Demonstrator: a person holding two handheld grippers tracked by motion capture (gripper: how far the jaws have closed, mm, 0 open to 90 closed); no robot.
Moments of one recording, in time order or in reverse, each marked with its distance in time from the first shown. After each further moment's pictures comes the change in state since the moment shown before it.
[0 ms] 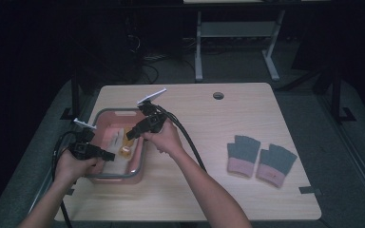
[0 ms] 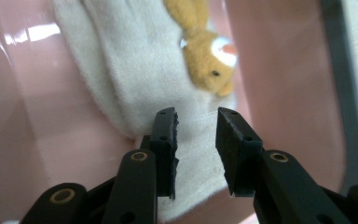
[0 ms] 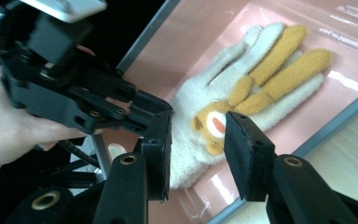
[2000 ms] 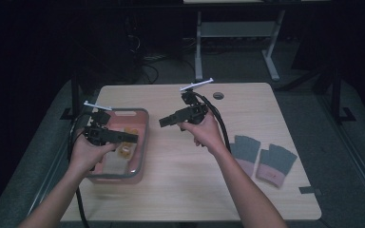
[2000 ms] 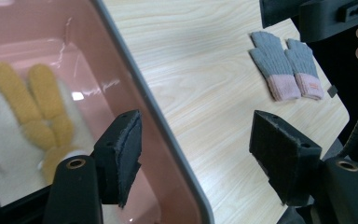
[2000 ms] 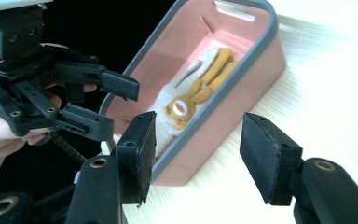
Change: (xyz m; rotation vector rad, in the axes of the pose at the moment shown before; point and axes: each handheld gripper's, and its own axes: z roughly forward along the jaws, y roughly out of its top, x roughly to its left) left arm -0.089 0.031 -0.027 -0.198 -0.157 0.214; right arm -0.036 -0.036 -0.110 -0.158 -0.007 0.033
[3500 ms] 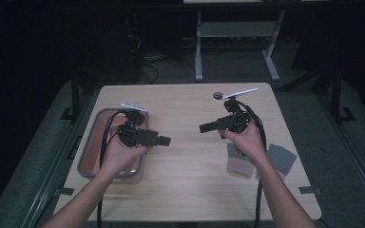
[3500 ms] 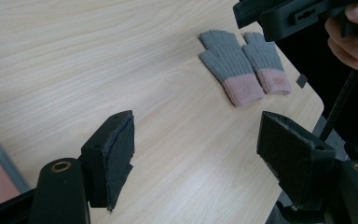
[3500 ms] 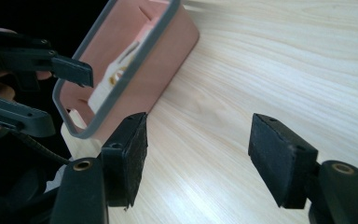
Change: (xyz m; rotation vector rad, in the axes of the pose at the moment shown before) left arm -0.068 0.014 0.053 0.012 -0.079 0.152; right arm -0.049 -0.058 -0.087 -0.045 -0.135 0.062
